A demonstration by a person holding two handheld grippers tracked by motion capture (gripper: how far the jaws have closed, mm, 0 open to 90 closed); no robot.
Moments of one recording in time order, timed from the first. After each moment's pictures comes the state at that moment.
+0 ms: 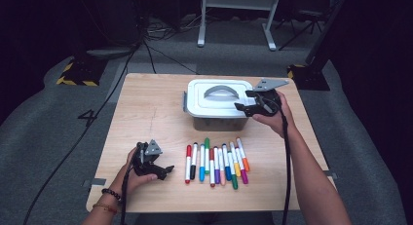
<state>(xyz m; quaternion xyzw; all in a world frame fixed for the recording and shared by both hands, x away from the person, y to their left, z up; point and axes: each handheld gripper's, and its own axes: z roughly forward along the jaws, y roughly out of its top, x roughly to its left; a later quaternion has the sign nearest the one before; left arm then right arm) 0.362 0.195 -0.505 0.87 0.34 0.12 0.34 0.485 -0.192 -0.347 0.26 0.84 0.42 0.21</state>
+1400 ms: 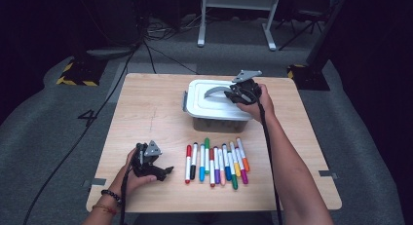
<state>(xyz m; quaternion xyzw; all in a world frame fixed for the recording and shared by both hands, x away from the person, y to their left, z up) 0.359 0.196 -0.505 0.87 0.34 0.12 0.34 0.536 -0.148 -0.365 0.27 0.85 0.37 0.25</state>
